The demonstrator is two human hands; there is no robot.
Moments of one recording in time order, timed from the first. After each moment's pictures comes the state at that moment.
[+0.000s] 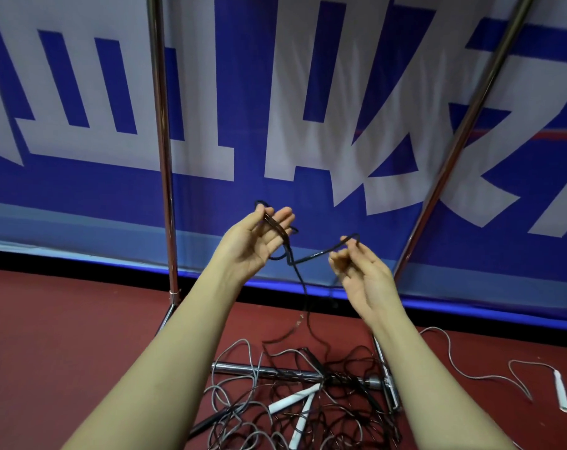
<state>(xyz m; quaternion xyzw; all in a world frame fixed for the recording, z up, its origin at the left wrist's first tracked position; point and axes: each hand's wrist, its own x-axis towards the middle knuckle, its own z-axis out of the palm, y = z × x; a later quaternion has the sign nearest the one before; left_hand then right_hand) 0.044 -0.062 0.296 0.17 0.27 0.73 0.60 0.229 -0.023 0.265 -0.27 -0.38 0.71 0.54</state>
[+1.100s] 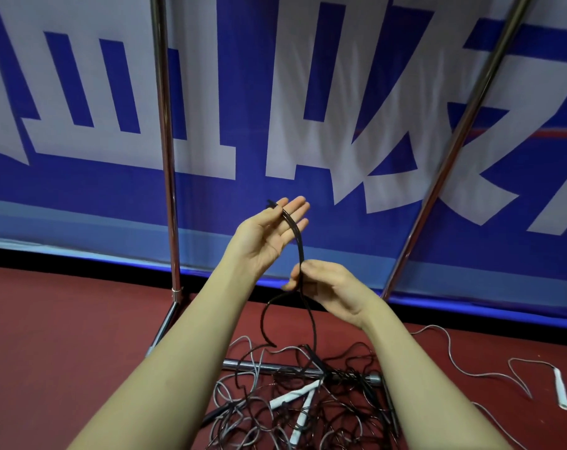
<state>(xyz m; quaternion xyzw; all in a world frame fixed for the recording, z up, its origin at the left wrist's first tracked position) 0.064 -0.072 0.309 0.19 0.20 0.73 0.63 0.217 -0.041 0.265 -0.25 -0.61 0.71 0.25</state>
